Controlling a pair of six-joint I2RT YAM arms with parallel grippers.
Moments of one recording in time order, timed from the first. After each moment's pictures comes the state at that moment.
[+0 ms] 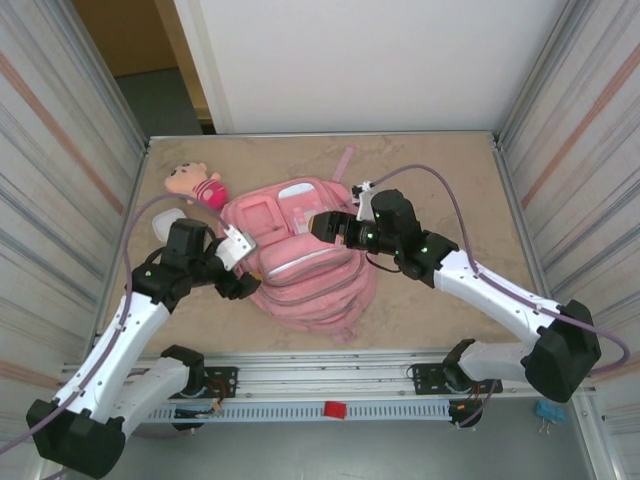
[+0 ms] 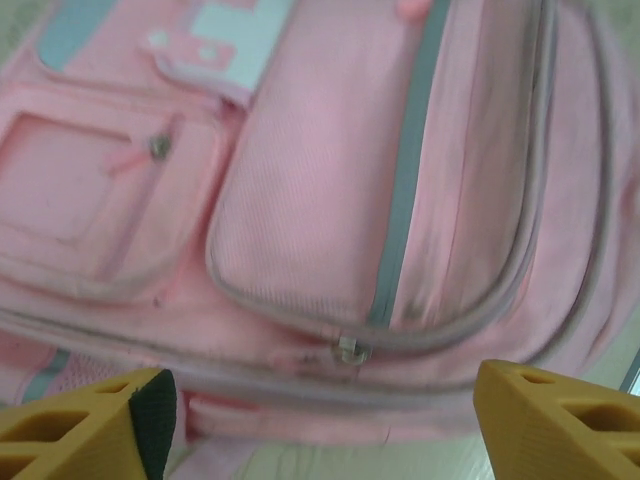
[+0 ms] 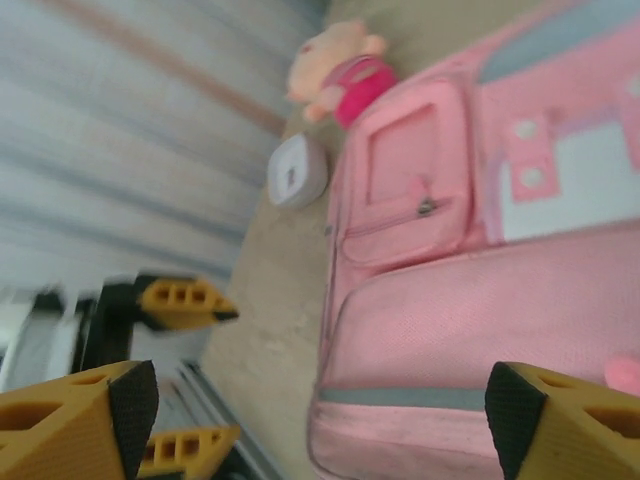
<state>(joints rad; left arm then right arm) -0.33 0.87 0.79 -0.80 0.35 0.53 0.74 1.23 0.95 -0.12 -0.29 0.73</state>
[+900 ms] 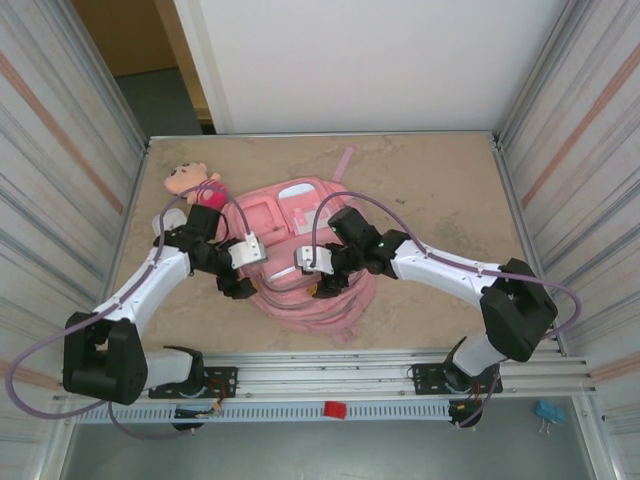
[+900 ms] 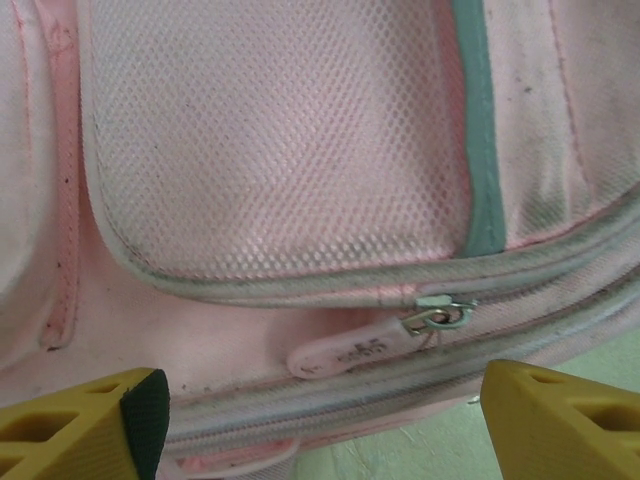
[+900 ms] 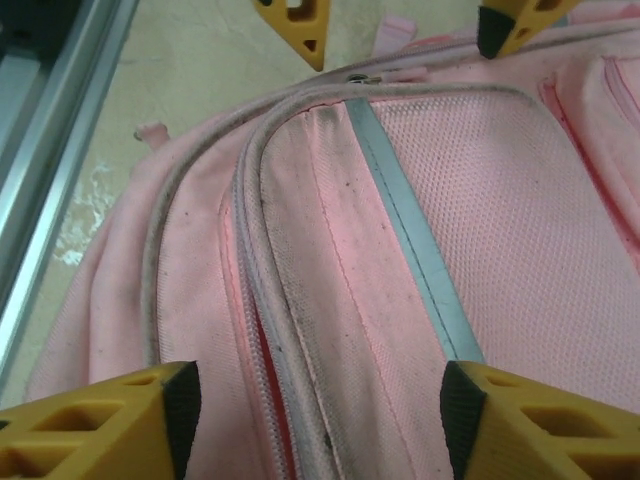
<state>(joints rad) -0.22 1.27 0.84 -0.80 0.47 1.01 0.83 1.52 1.02 -0.38 -0.46 -0.75</state>
